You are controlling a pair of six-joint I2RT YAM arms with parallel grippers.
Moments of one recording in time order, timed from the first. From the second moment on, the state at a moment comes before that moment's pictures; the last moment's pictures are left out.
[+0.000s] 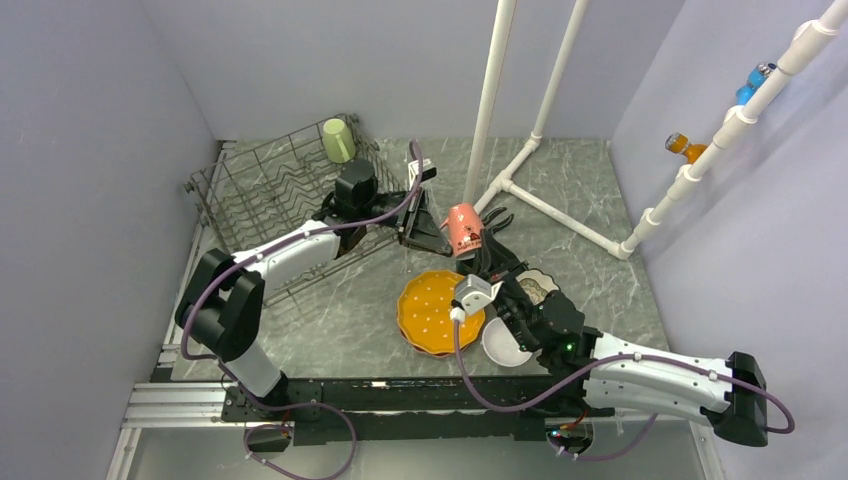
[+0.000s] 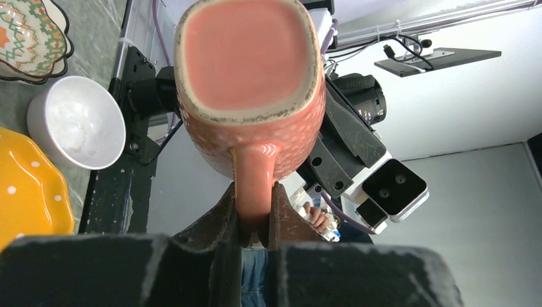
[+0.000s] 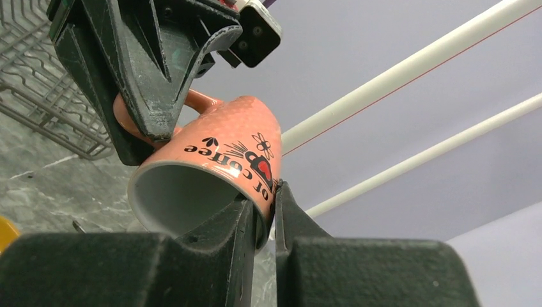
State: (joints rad) left arm -0.60 1.63 1.12 0.51 1.28 -1.27; right arm 1.19 0.72 0.43 0.57 0.57 -1.13
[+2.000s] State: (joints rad) left arm -0.52 1.51 1.02 -0.05 -0.42 -0.18; right arm 1.15 1.02 0.42 0.46 0.64 -0.09
